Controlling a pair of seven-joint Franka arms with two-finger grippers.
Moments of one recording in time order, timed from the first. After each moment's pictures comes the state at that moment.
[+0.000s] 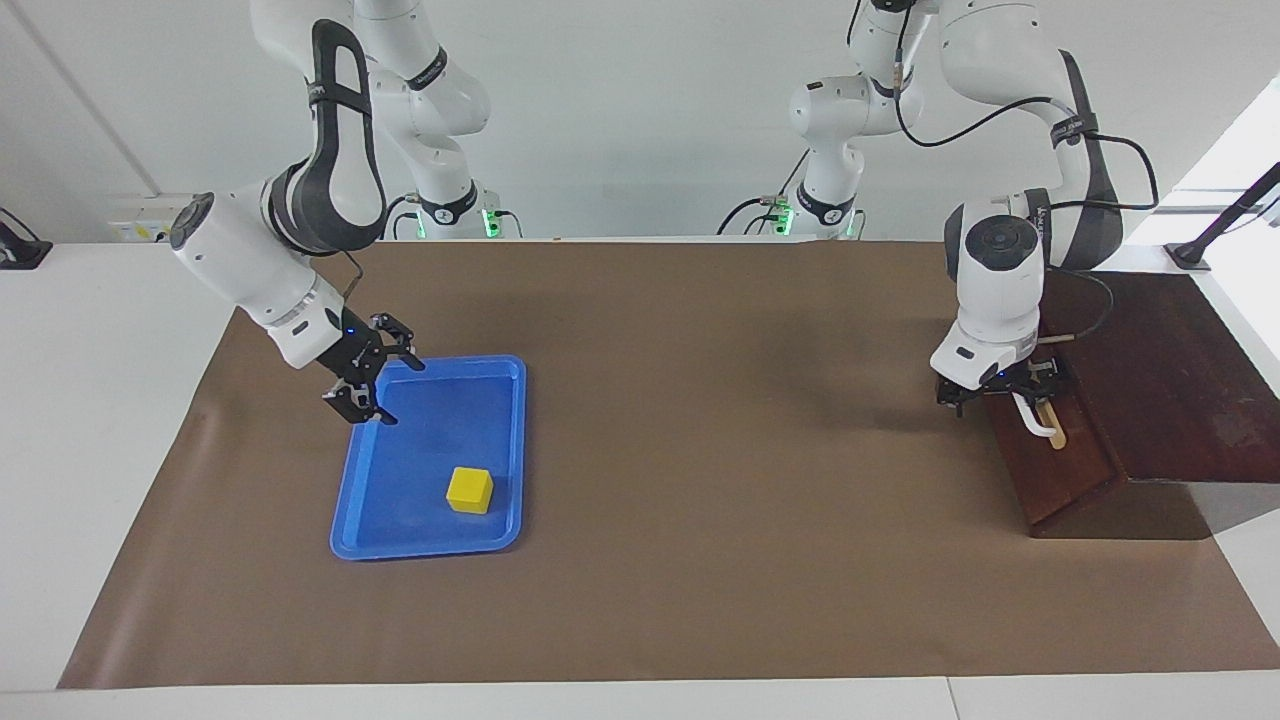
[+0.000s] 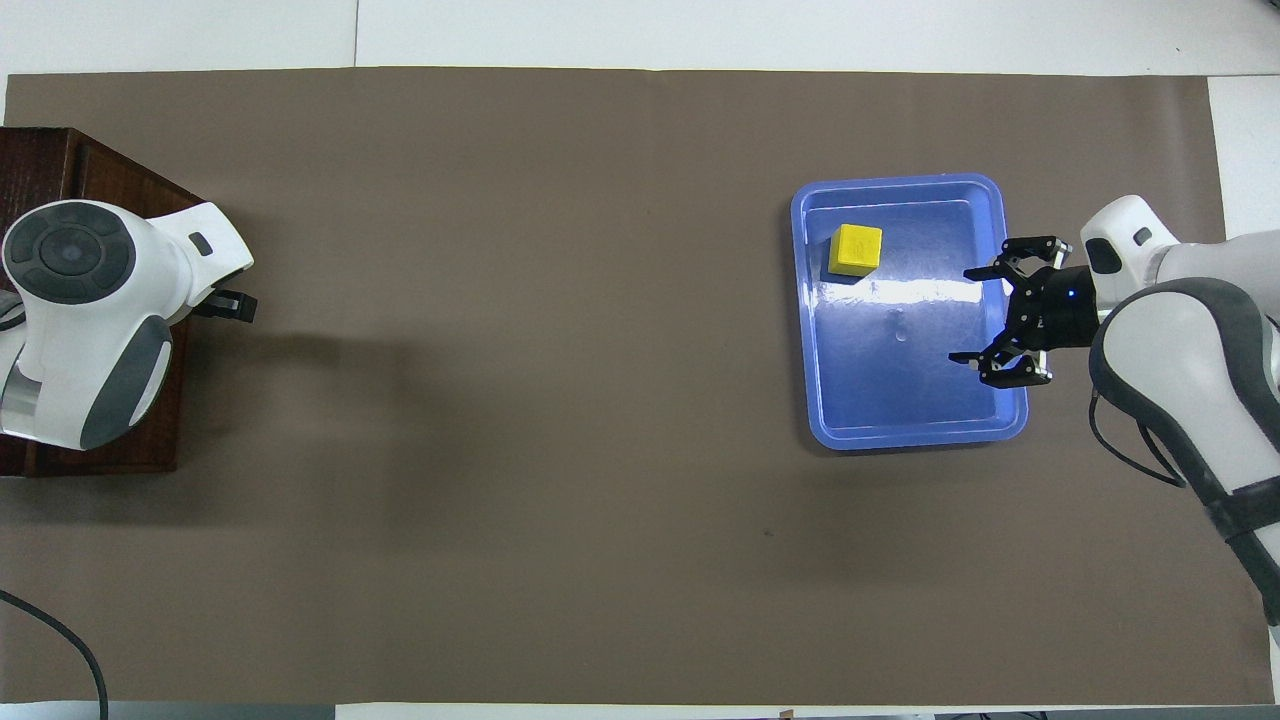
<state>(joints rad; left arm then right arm) 0.02 0.16 -0.09 -2.02 0.53 2.26 -0.14 -0.09 0.10 0.03 -2.09 0.58 2.19 -1.74</state>
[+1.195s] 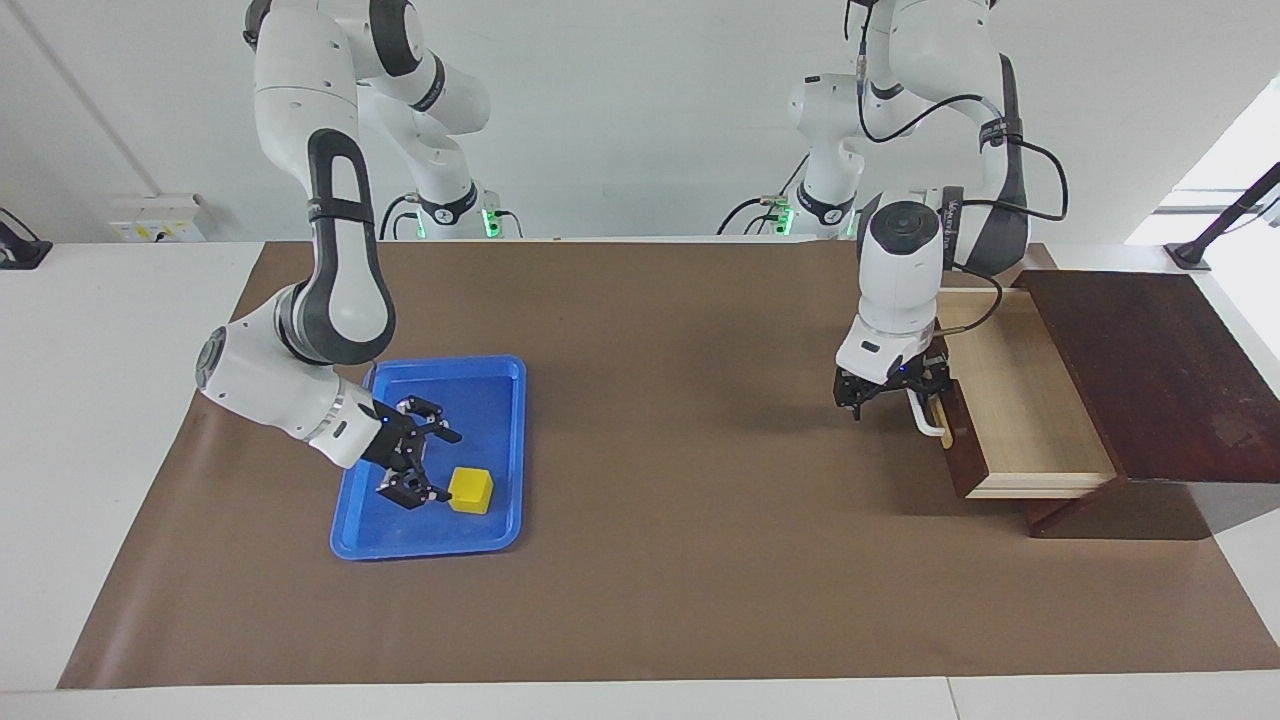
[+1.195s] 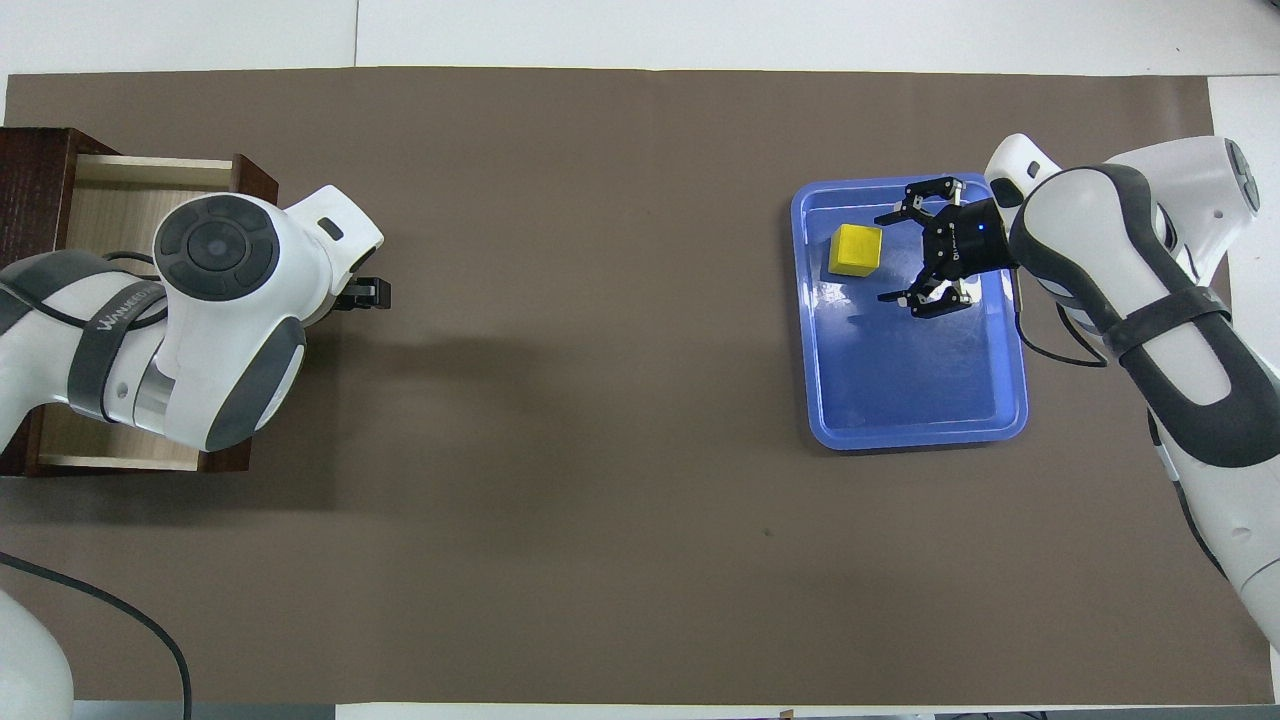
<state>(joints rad) -0.19 0.17 -0.10 -1.94 0.35 2.14 -0.40 -0.05 0.48 0.04 -1.74 0.72 2.11 -2.01</state>
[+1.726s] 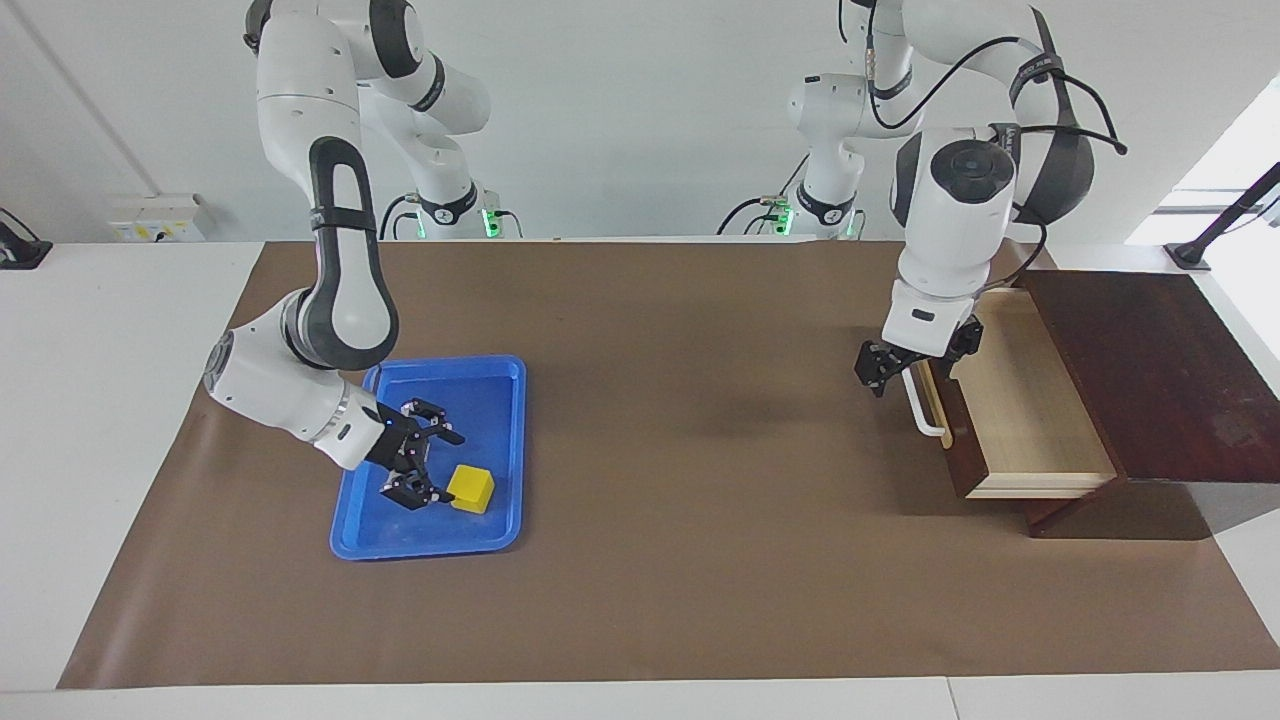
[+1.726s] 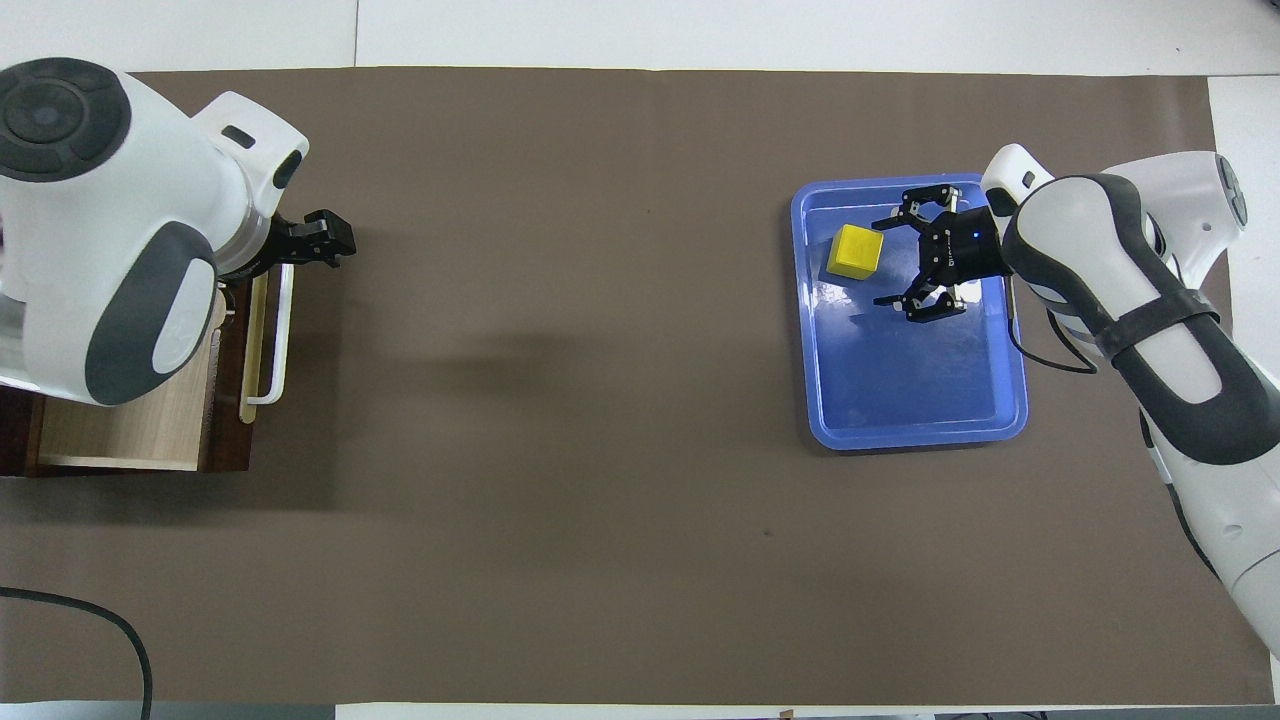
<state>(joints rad) -0.18 0.16 -0.08 -1.68 0.16 1.86 -0.52 -0.05 0.48 0.04 -1.77 0.75 2.16 -2.04</state>
